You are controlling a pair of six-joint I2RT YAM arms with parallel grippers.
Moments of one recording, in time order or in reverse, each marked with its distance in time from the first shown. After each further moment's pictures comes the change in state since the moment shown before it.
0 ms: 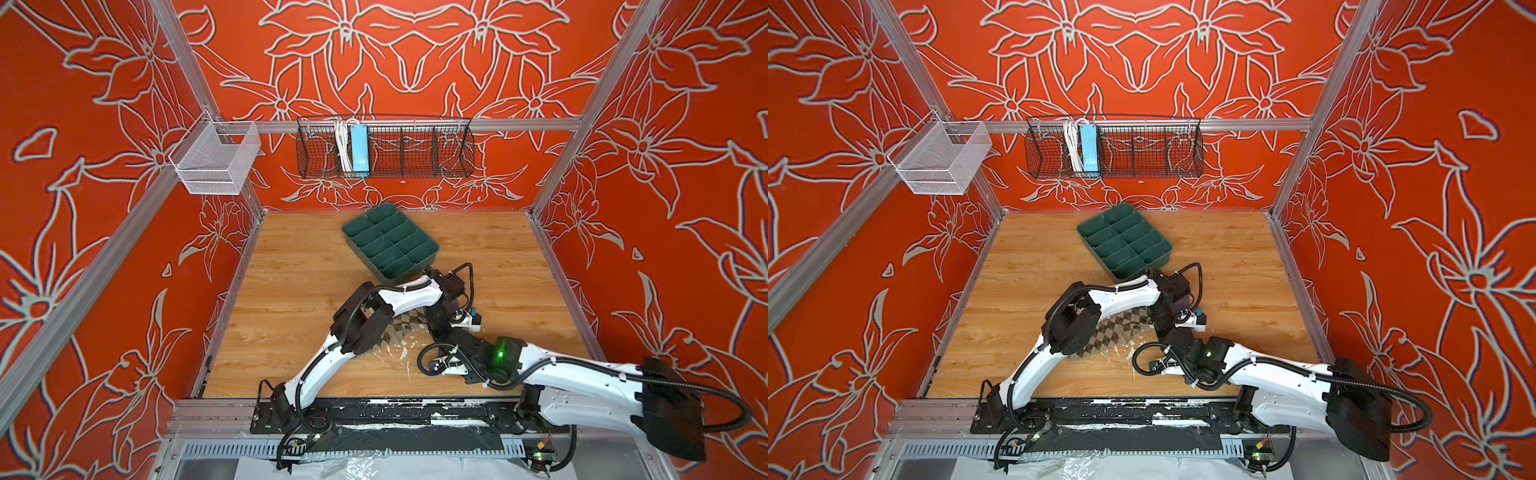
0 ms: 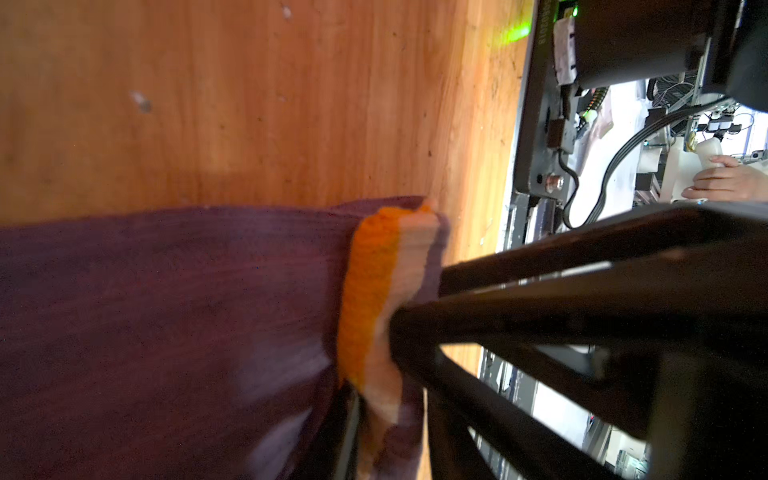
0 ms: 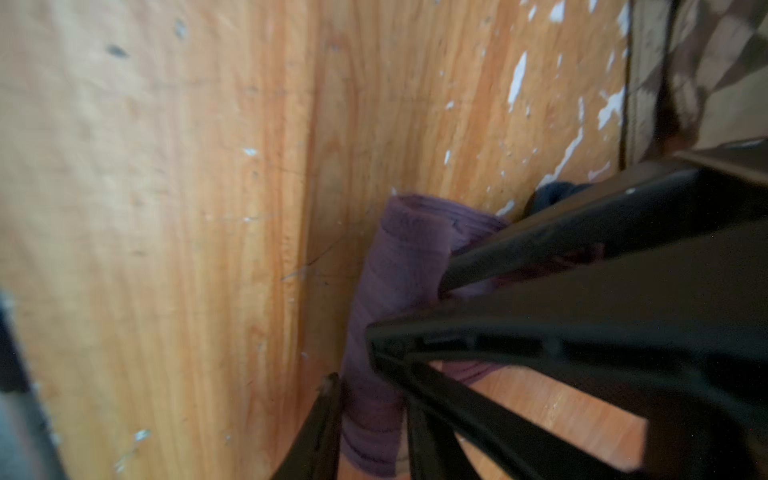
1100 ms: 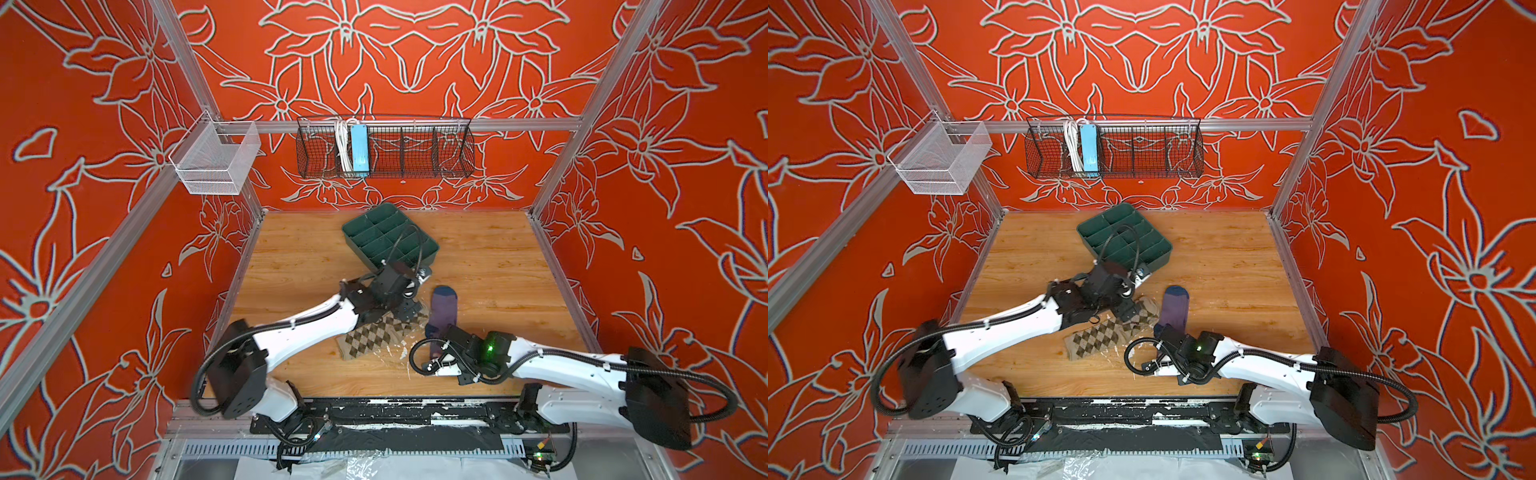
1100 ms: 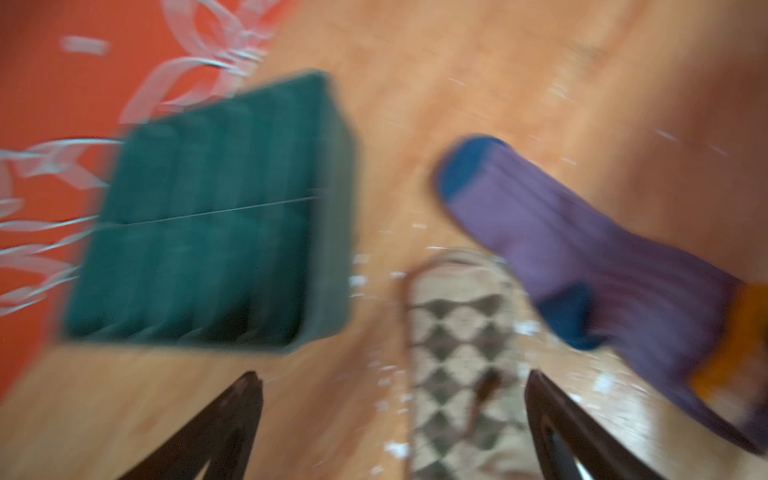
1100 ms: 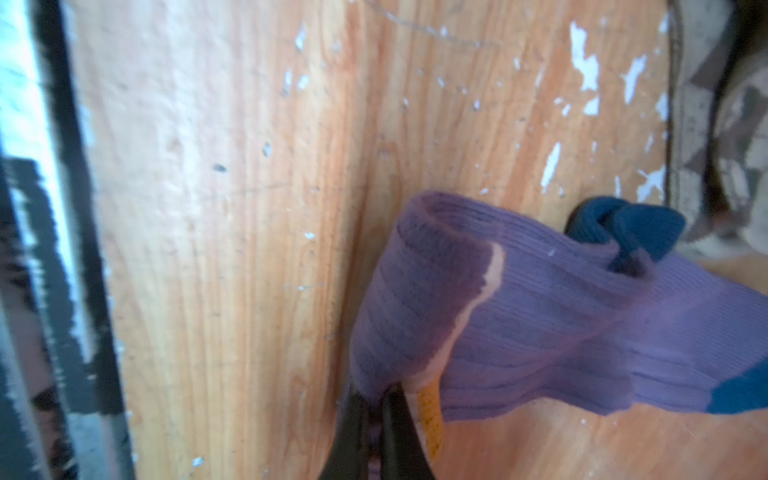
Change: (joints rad) left arm 0.106 -1.049 -0.910 0.856 -1.008 -0.185; right arm -0.006 0.103 0.082 -0.030 -0.188 -0.001
